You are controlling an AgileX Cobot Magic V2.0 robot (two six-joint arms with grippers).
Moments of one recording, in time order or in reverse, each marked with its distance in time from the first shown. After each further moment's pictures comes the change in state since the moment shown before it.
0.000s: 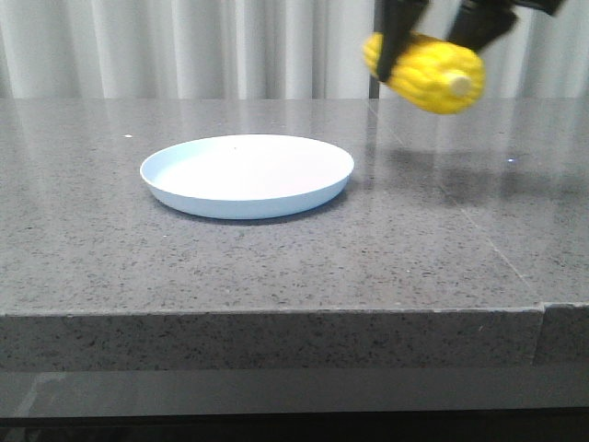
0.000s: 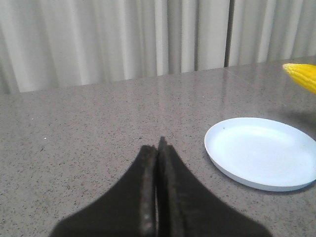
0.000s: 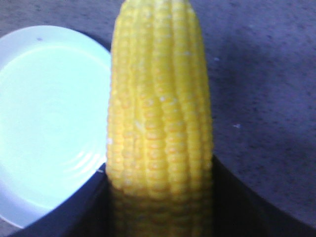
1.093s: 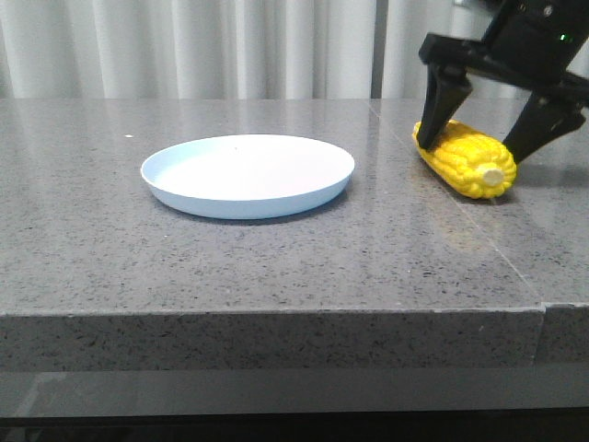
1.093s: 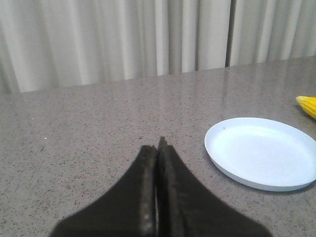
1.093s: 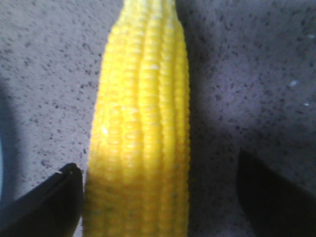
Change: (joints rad) left arm 0.000 0.000 0.000 -0.001 0.000 0.000; right arm -0.313 0.086 0.202 0.281 -0.159 -0.361
